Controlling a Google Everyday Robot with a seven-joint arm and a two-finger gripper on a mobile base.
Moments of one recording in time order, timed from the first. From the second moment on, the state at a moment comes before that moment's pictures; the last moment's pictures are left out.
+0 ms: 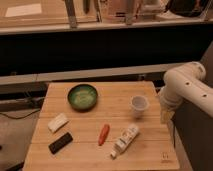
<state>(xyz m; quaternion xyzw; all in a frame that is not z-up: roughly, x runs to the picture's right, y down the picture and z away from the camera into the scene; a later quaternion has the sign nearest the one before) 0.283 0.105 0.684 -0.28 0.02 0.02 0.96</state>
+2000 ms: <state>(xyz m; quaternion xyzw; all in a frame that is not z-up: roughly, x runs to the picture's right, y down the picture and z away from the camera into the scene) 0.277 0.108 0.685 -0.28 0.02 0.01 0.96</state>
